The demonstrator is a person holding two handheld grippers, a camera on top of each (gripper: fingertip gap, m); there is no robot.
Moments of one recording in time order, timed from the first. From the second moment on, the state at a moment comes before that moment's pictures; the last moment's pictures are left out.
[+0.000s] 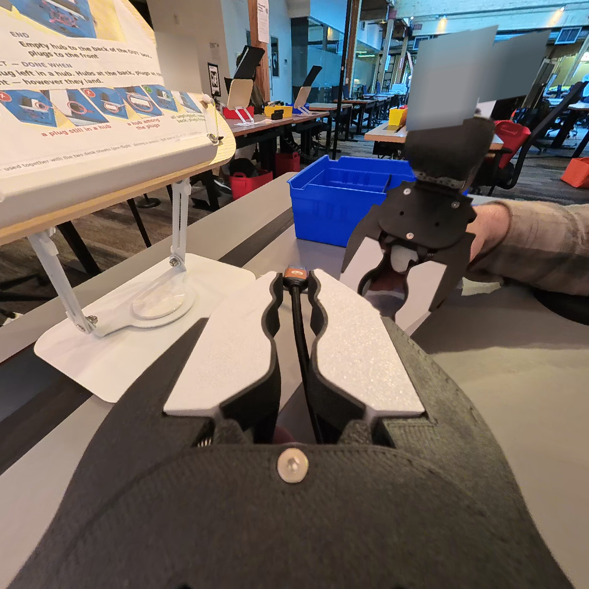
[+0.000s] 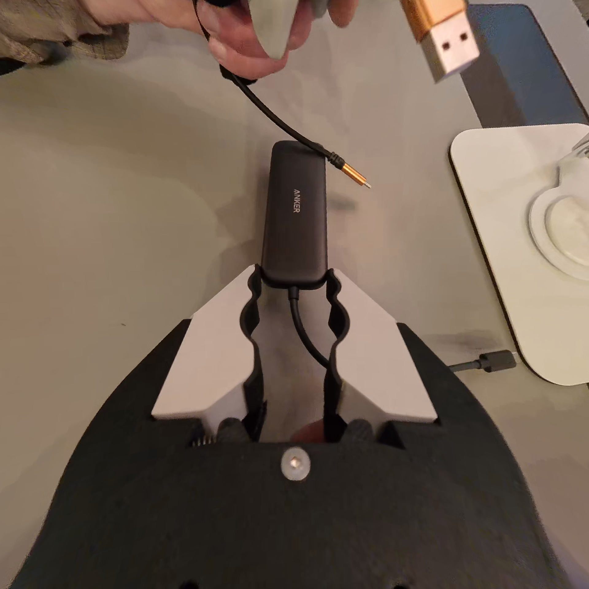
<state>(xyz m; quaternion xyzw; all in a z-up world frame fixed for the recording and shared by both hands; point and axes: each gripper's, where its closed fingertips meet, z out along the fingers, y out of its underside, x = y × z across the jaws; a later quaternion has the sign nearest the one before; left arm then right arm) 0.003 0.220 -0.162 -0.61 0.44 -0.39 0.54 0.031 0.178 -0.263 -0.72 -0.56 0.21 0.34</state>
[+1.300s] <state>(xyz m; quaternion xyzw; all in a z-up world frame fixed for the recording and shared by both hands) -0.001 0.236 -0.188 -0.65 0.41 -0.38 0.52 0.030 0.178 -0.245 -0.72 -0.54 0.24 0.36</state>
